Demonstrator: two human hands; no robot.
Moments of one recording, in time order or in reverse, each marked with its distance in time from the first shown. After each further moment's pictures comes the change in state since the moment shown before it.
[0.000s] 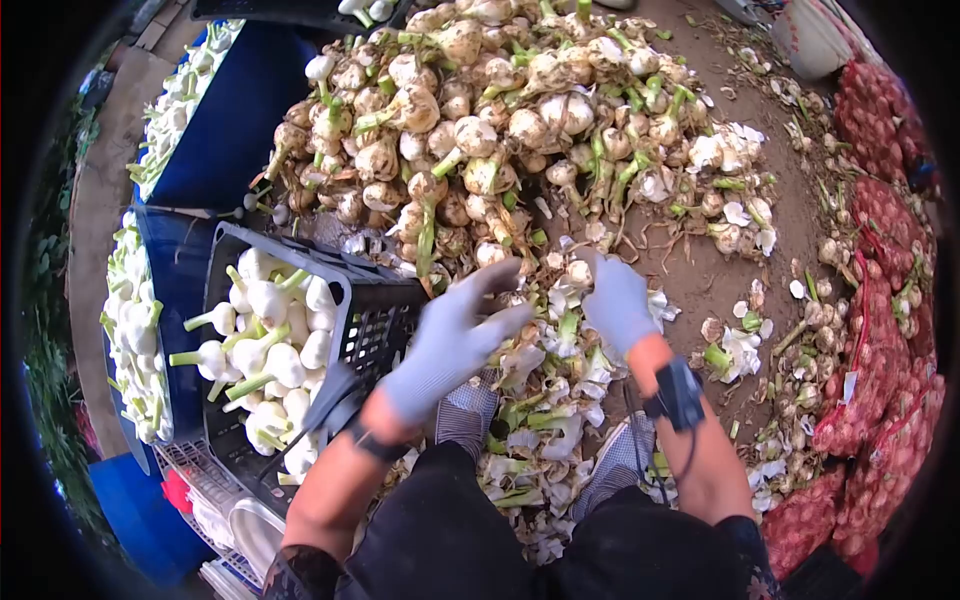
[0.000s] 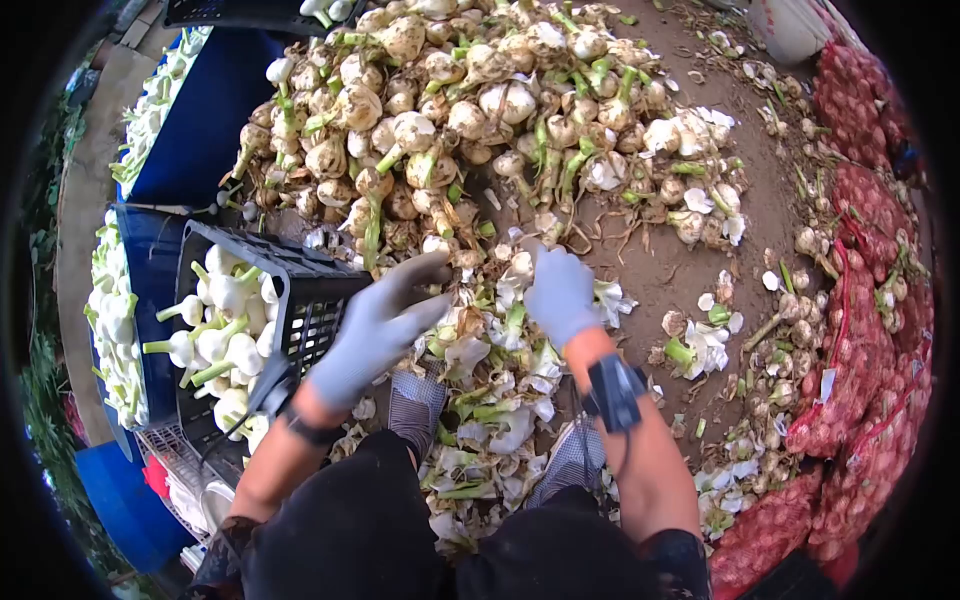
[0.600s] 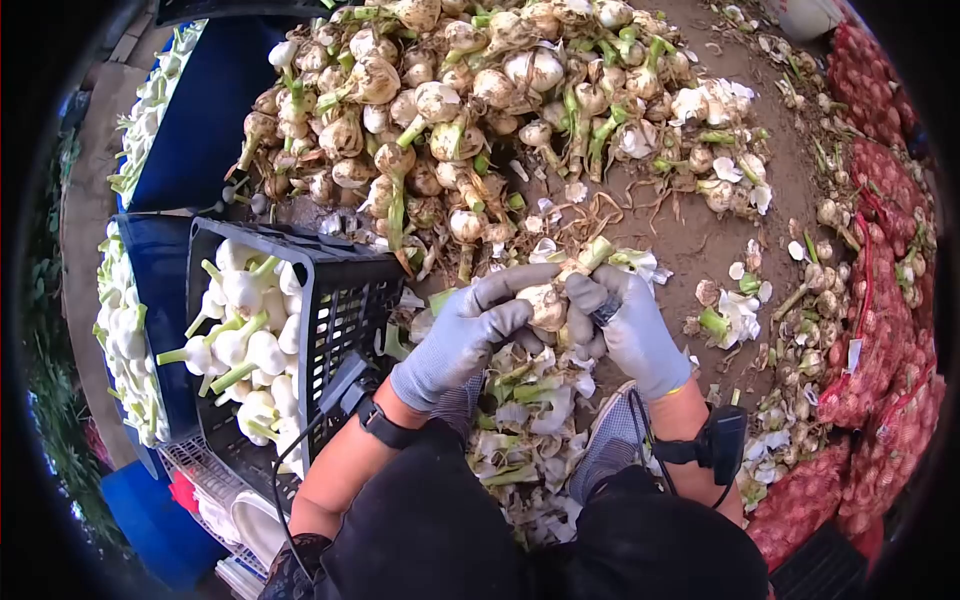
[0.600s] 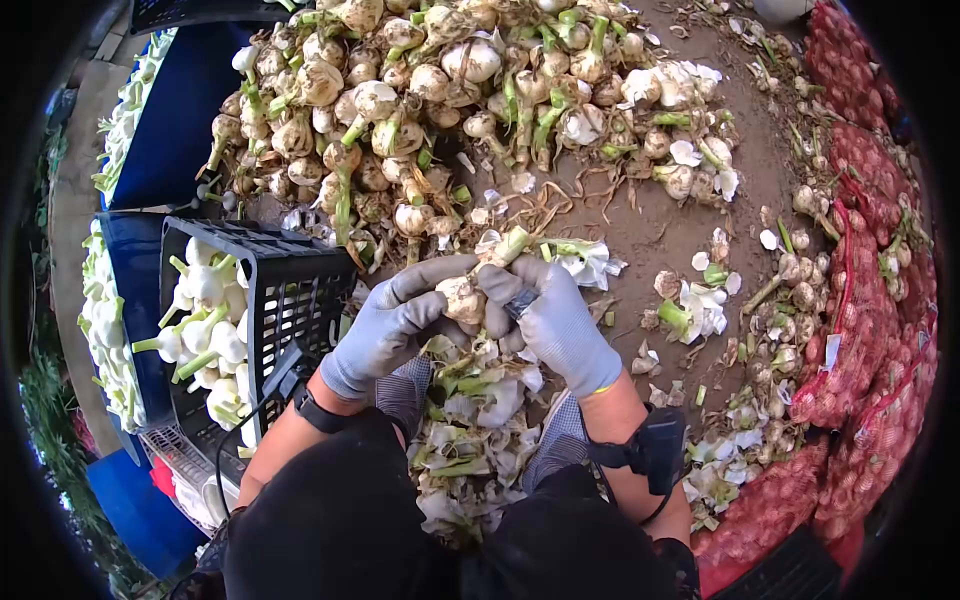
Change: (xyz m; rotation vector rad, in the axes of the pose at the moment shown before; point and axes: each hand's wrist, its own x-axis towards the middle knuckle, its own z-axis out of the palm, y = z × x) left_hand -0.010 -0.036 0.039 -0.757 -0.397 -0.152; right_hand -0.083 -0.023 -0.079 1.503 -0.314 0.315
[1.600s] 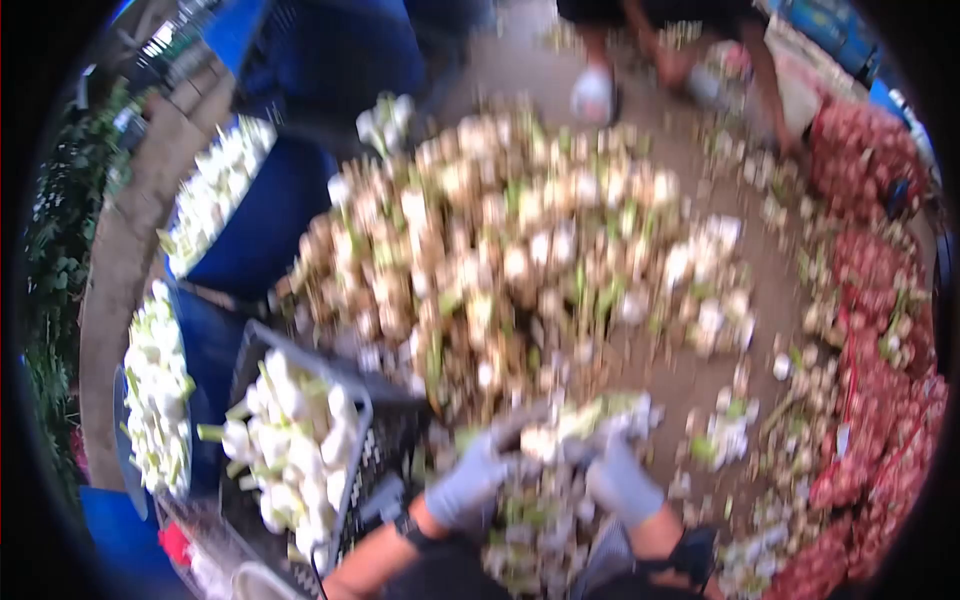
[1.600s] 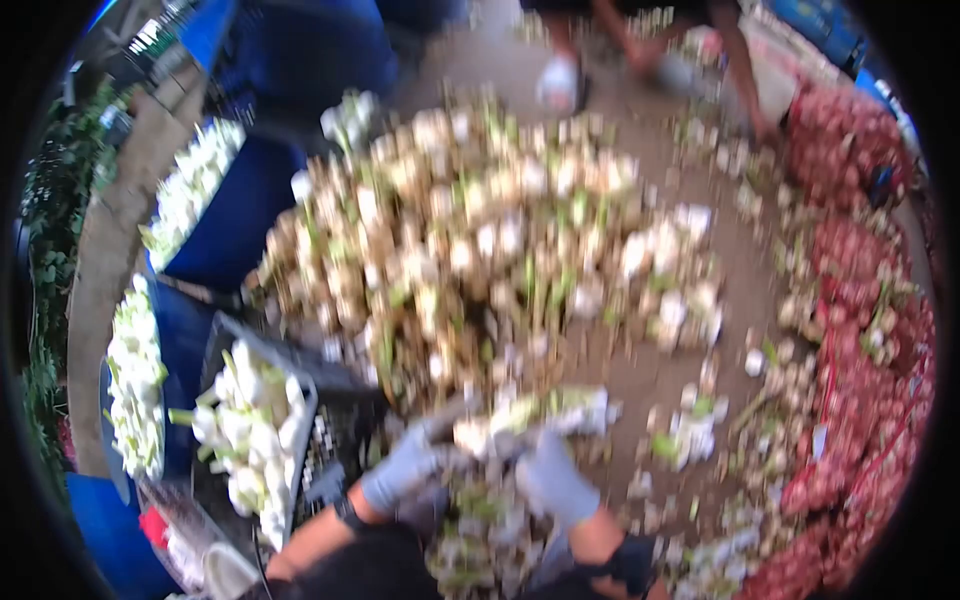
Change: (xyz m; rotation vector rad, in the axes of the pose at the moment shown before) left_hand -0.005 0.011 0.001 0.243 0.088 0.133; right_hand -0.010 -0.003 0.017 0.001 0.011 0.036
